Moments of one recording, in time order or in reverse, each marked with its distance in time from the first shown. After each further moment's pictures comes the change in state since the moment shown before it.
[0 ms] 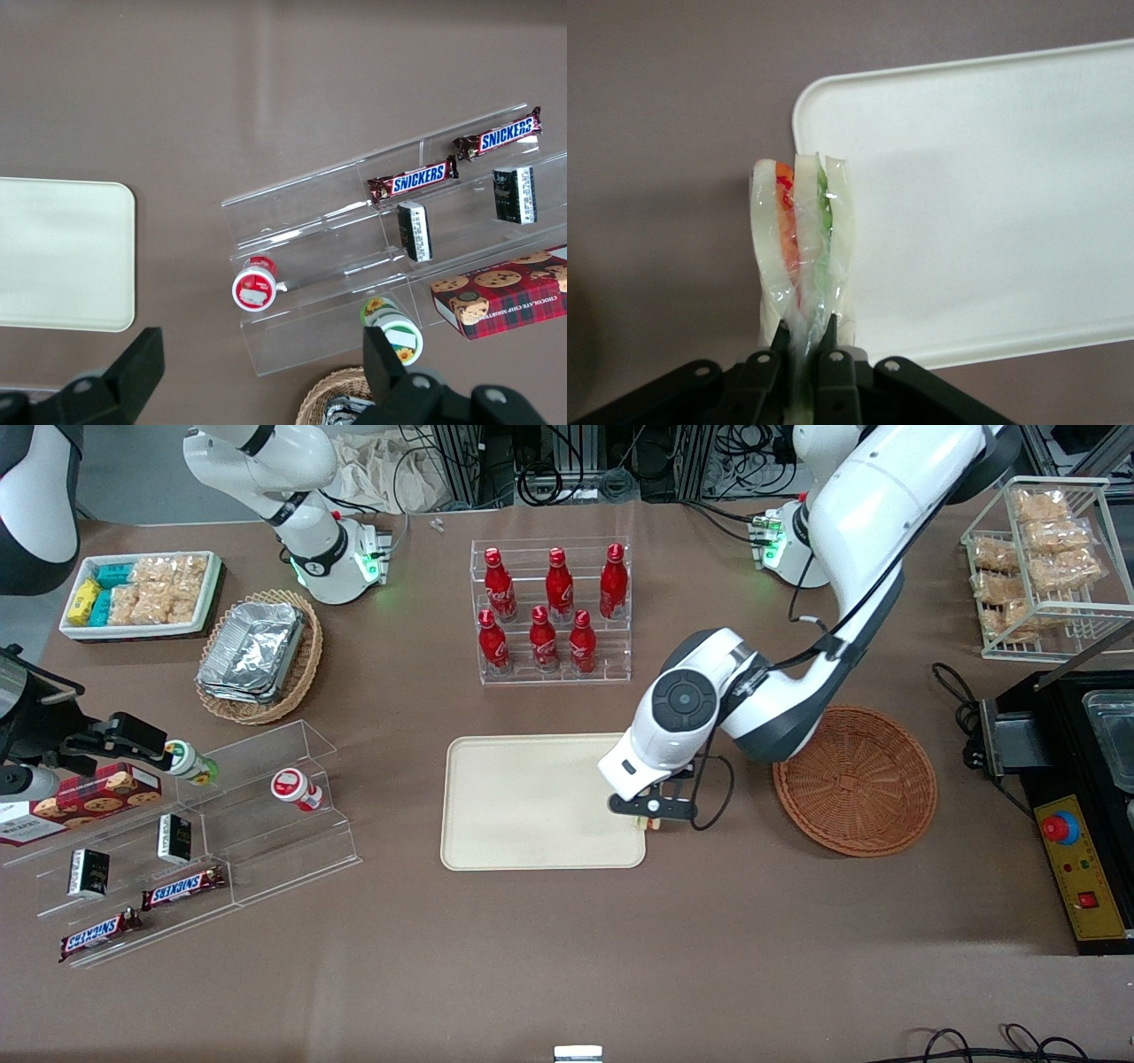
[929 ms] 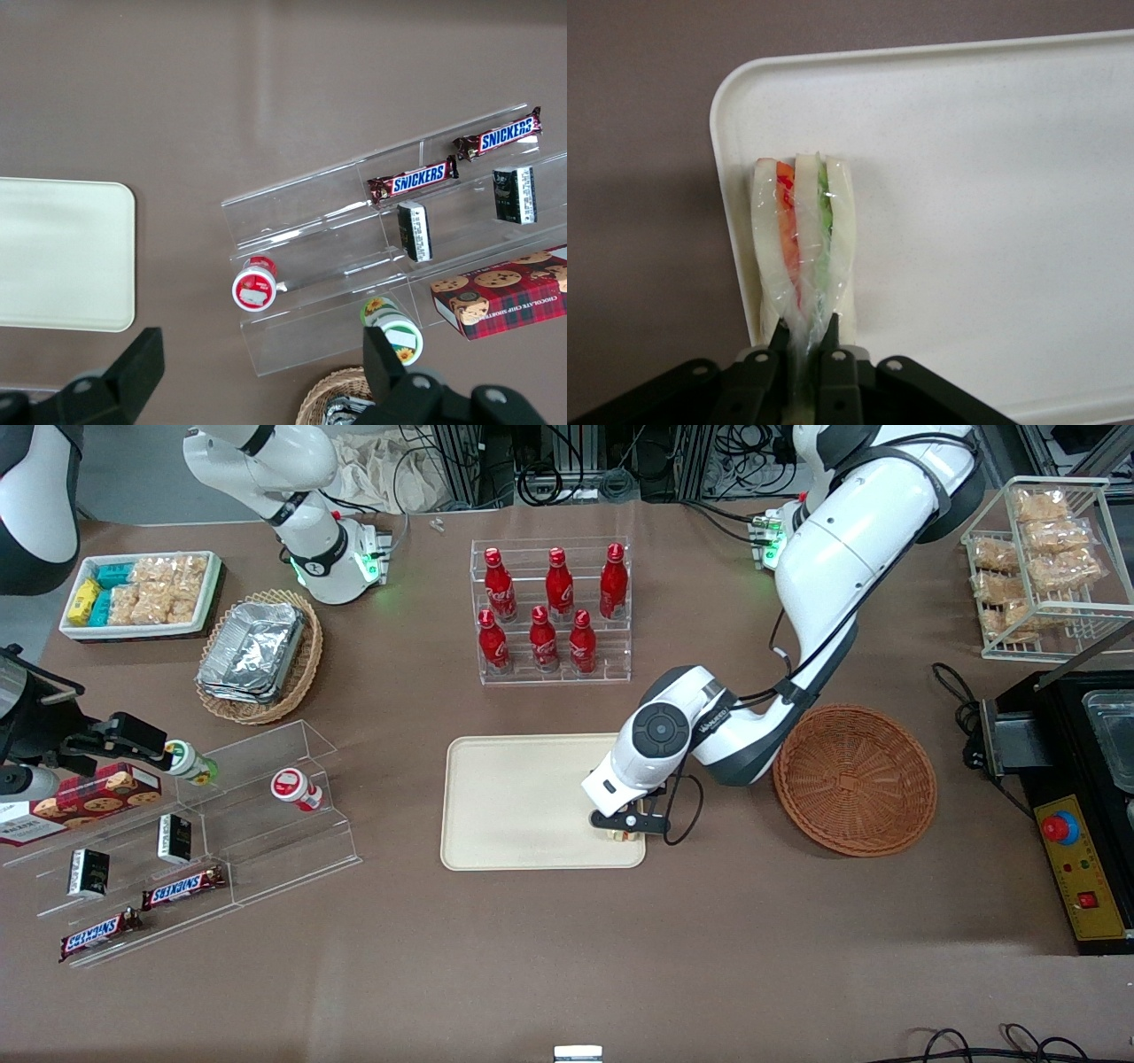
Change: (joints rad) arm -0.079 0.120 0.075 0.010 0.010 0.161 -0.055
